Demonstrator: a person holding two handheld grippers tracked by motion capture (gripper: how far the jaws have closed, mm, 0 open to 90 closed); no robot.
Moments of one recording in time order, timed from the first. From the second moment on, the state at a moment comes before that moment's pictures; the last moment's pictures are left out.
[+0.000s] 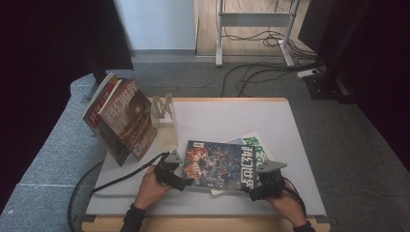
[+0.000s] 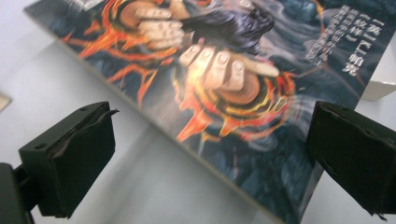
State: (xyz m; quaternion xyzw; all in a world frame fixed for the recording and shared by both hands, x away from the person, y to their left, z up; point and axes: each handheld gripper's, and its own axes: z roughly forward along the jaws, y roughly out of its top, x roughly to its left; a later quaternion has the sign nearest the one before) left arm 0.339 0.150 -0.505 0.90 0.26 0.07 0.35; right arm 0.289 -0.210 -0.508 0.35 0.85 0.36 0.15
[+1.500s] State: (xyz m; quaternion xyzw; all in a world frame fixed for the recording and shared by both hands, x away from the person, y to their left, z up) left arm 0.348 0.151 -0.499 0.89 0.26 0.06 0.37; right arm 0.330 -0.242 -0.514 0.40 0.84 0.33 0.18
